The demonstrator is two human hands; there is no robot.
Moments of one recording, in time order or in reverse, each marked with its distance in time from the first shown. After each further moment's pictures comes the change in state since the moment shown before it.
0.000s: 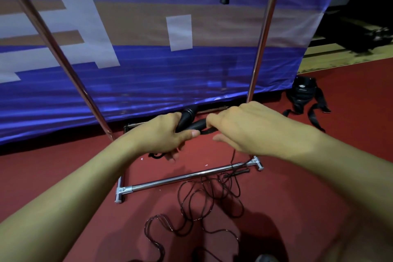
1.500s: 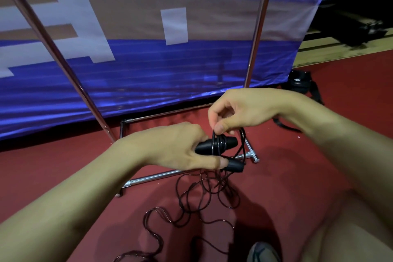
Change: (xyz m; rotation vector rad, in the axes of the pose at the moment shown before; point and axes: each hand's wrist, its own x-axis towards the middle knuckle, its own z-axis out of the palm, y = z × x) left_hand -0.037 0.043 0.016 0.453 -0.229 0.270; right_hand 0.003 0.032 -0.007 0.896 -0.276 -0.025
